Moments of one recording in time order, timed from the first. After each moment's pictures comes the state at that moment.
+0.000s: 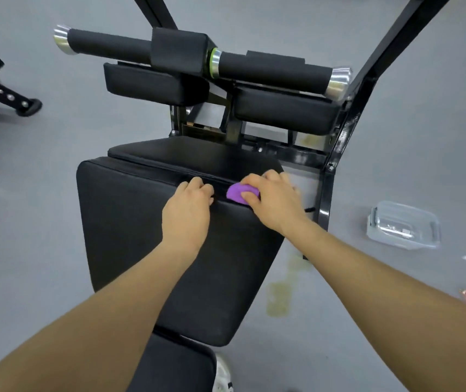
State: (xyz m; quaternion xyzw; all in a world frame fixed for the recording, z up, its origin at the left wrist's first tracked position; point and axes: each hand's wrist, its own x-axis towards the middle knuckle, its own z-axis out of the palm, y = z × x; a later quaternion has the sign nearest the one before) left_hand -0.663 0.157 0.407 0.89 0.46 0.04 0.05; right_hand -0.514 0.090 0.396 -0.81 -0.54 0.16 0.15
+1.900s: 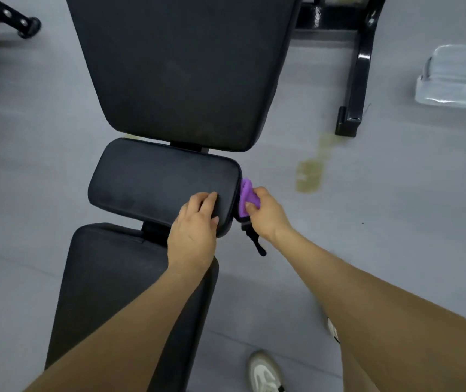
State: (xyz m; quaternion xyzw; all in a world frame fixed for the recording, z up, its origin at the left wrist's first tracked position) left_hand -0.897 -0.122 0.227 0.85 0.50 -0.04 0.15; right_hand -0.765 -0.161 0.175 -0.76 -0.25 0.50 0.33
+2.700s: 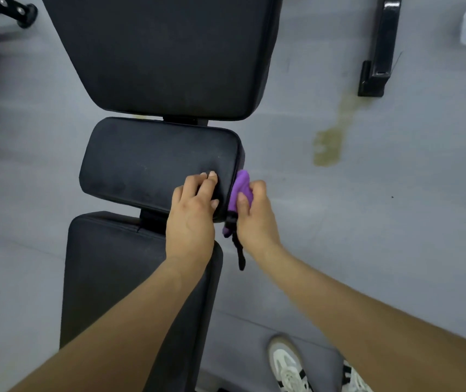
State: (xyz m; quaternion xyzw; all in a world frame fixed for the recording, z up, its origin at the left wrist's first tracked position) left_hand -0.896 -0.127 0.211 0.86 0.50 -0.04 0.09; right_hand -0.824 -0.177 0.157 -0.71 -0.17 0.48 0.48
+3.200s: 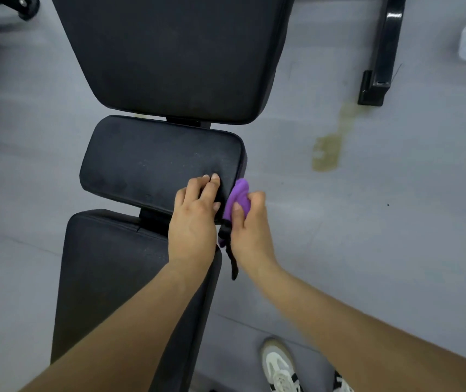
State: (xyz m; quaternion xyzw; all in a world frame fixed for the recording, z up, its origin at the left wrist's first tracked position) left_hand -0.896 -0.129 0.209 0.85 0.51 -0.03 0.10; right_hand -0.835 -0.182 0.165 -0.72 -0.18 0.46 0.50
